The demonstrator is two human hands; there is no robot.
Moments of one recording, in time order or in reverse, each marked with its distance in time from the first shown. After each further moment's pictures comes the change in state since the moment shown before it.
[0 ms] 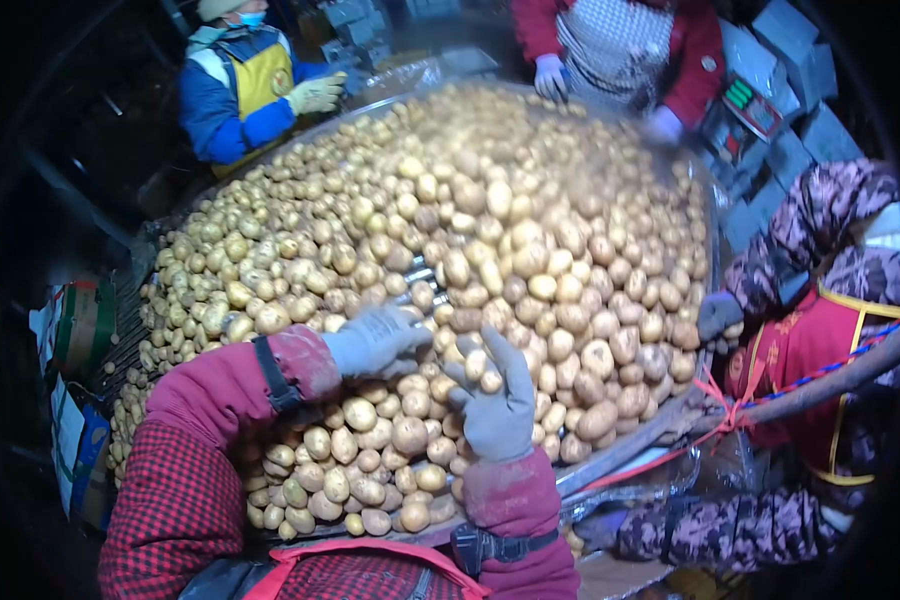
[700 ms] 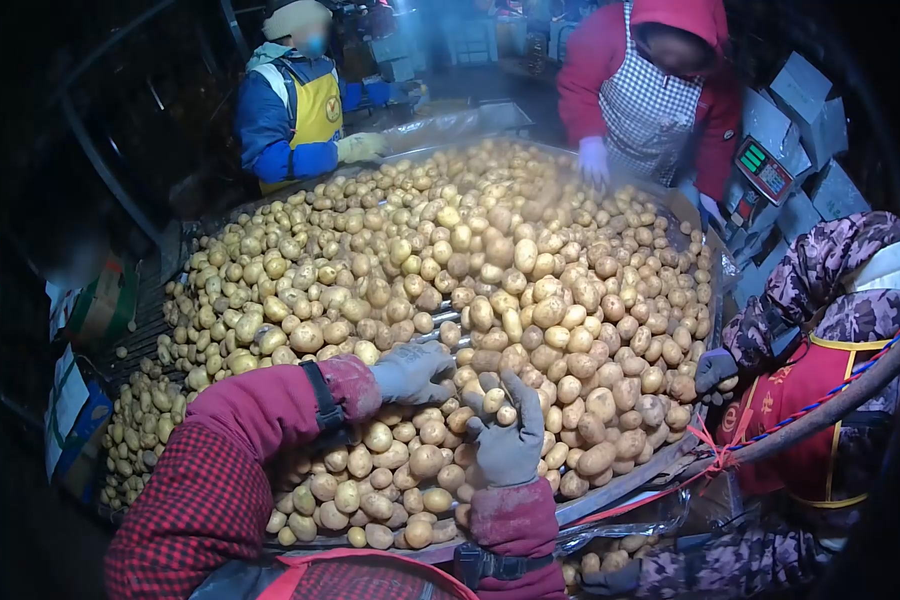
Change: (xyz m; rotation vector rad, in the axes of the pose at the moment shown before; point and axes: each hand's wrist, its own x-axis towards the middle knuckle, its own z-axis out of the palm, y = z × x) left_hand 0.006 0.014 0.010 -0.184 0.039 -0.300; right_hand -0.006 -0.005 0.001 0.216 -0.064 0.004
